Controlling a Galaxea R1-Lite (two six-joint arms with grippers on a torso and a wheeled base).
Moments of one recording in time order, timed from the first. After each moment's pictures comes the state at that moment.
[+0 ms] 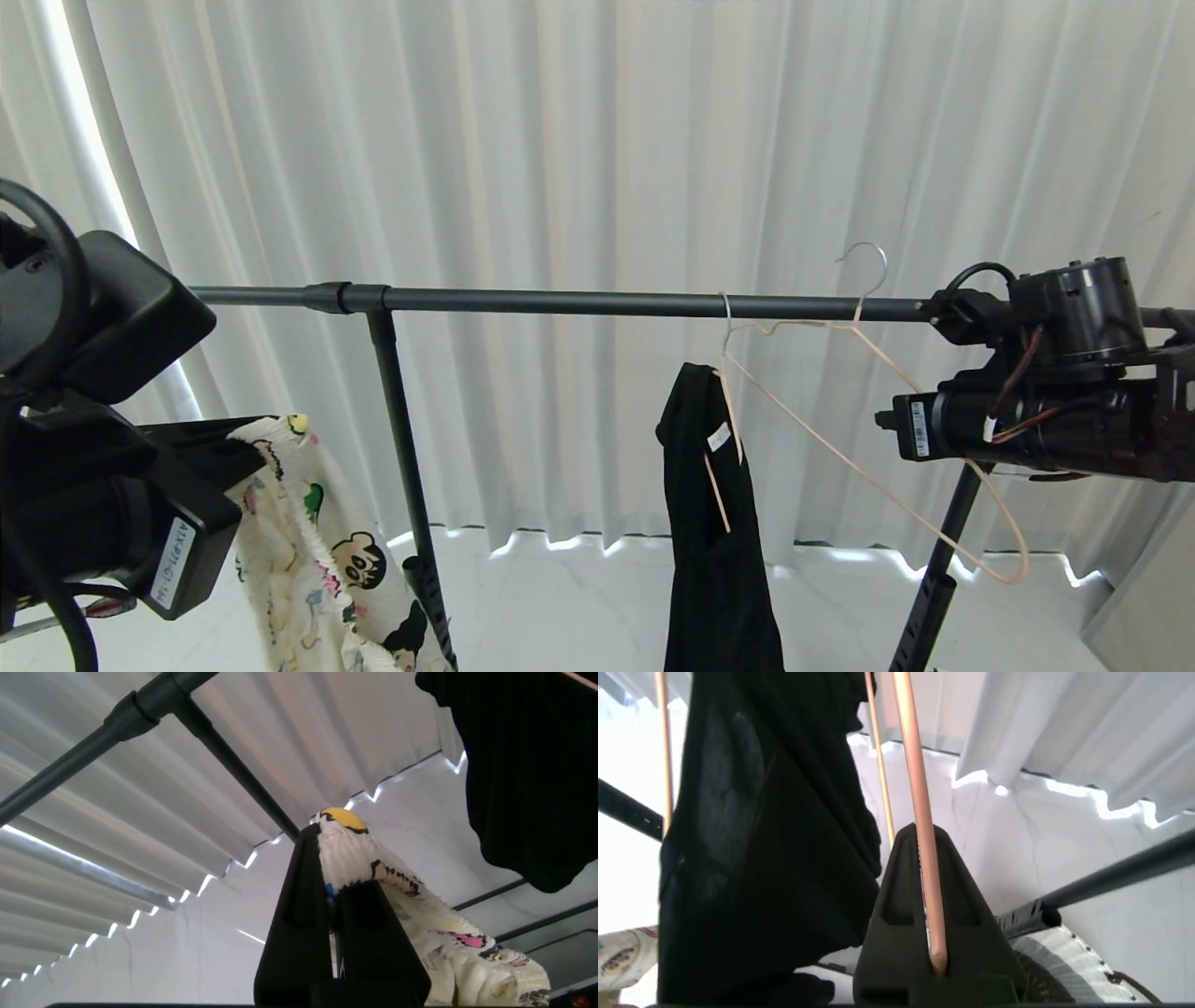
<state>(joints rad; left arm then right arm) -0.70 1.10 -0.91 0.31 0.45 0.27 0.43 1.59 -0.93 -0.07 -0.05 0.19</state>
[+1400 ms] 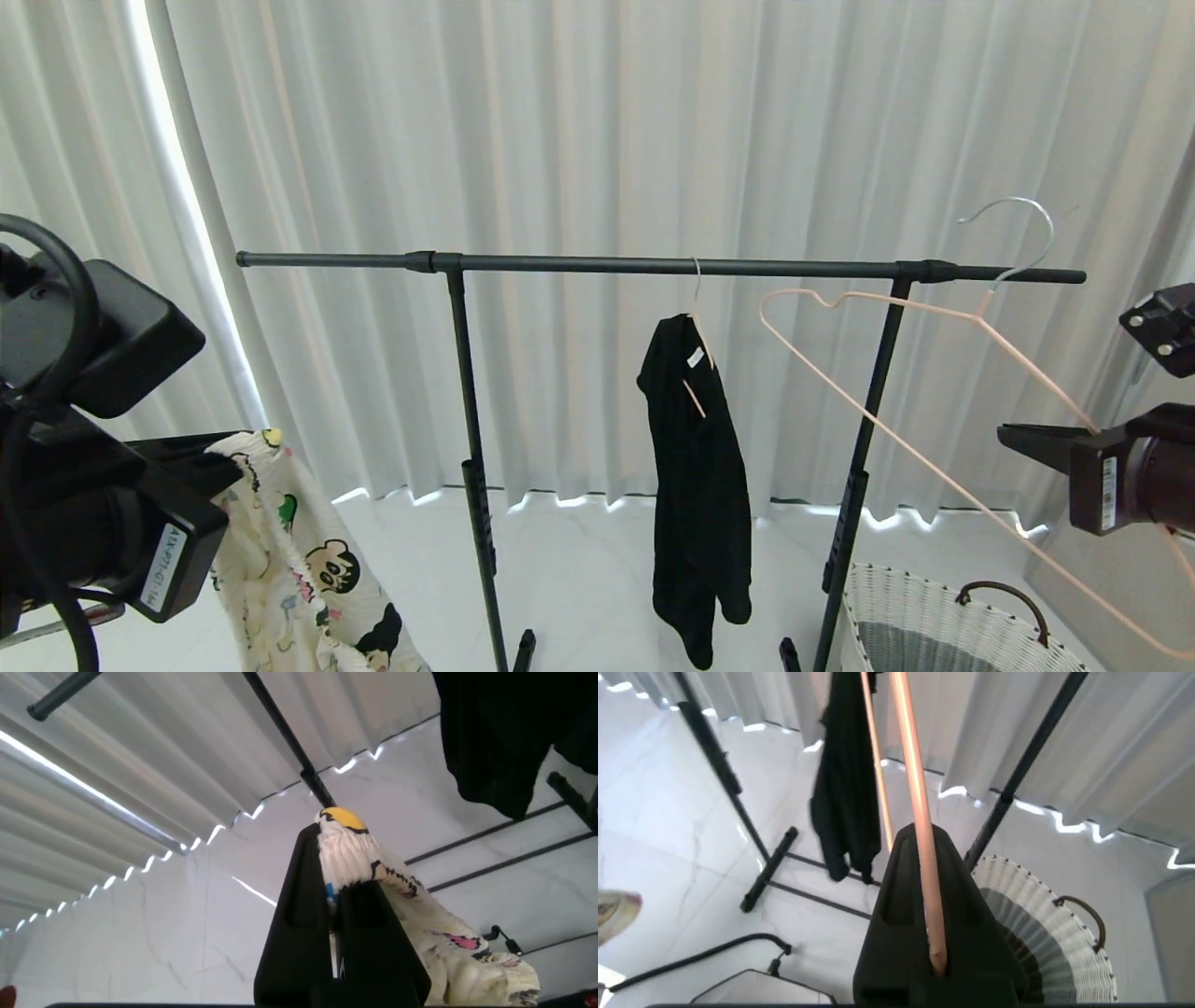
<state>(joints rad) -0.63 1.08 -0.87 0.31 0.45 0.26 0.43 1.17 -0.69 -0.08 -0.06 0.06</state>
